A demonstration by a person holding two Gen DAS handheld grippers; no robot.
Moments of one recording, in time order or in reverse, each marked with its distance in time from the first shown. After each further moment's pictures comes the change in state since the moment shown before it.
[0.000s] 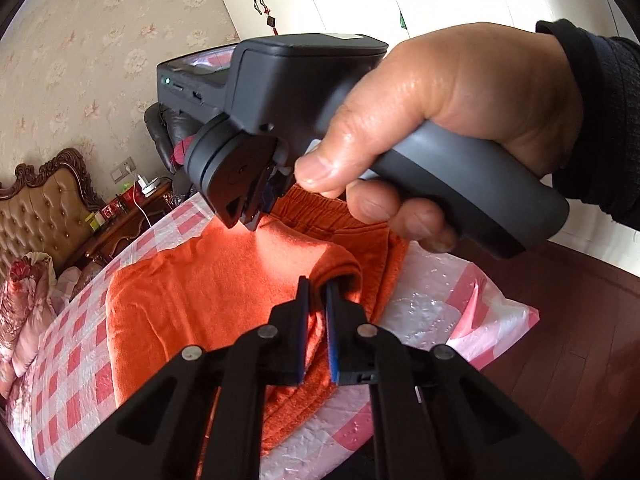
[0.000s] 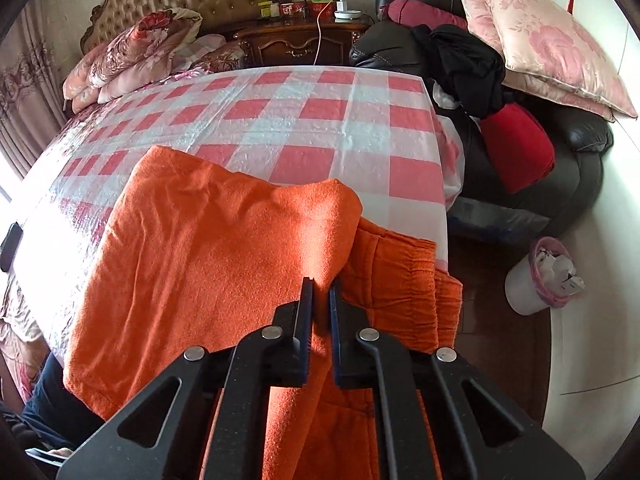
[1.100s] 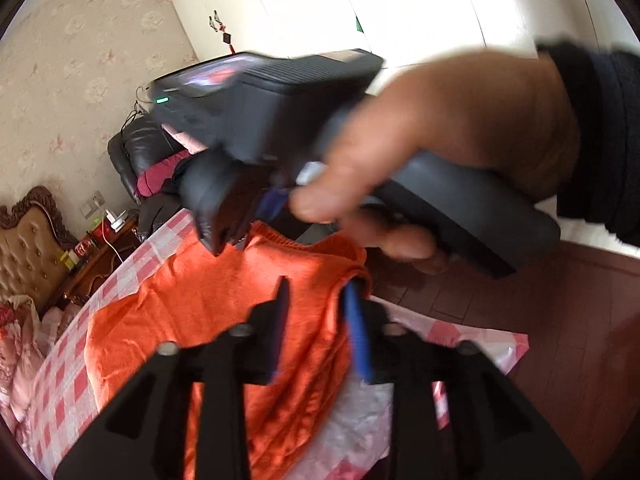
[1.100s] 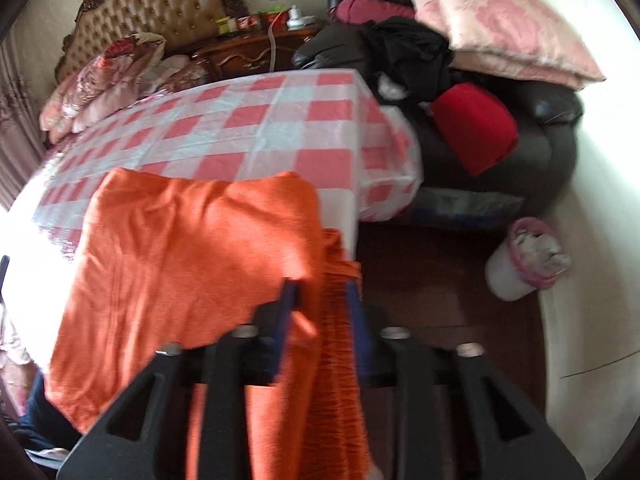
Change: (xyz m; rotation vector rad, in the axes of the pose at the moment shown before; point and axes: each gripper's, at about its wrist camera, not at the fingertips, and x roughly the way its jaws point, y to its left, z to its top) left arm 0.031 -0.025 0.035 0.086 -0.059 -0.099; right arm -0.006 -0.070 -0.021 0.100 -0.056 -0.096
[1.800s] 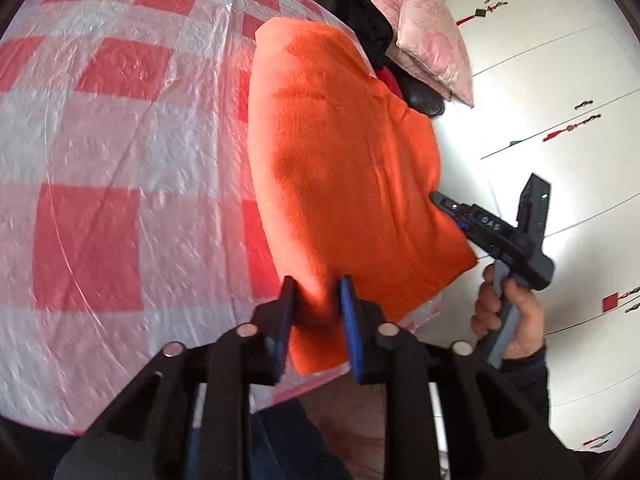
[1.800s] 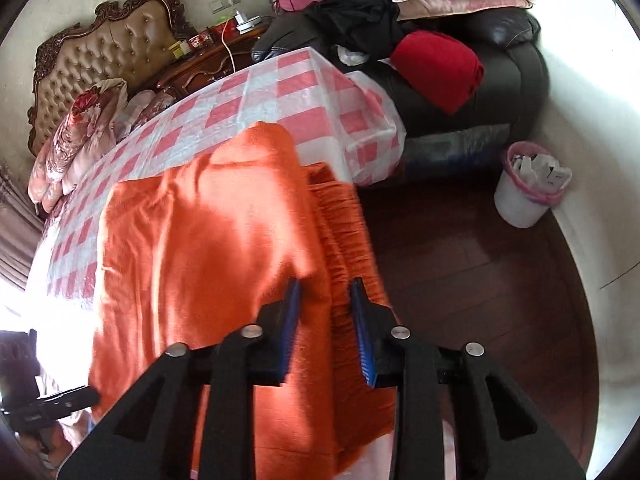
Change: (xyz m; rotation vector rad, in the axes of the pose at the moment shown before) left arm -0.038 0.224 -0.170 -1.156 0.329 -0.396; right arm -0.004 0.006 -0.035 0.279 0.066 0.073
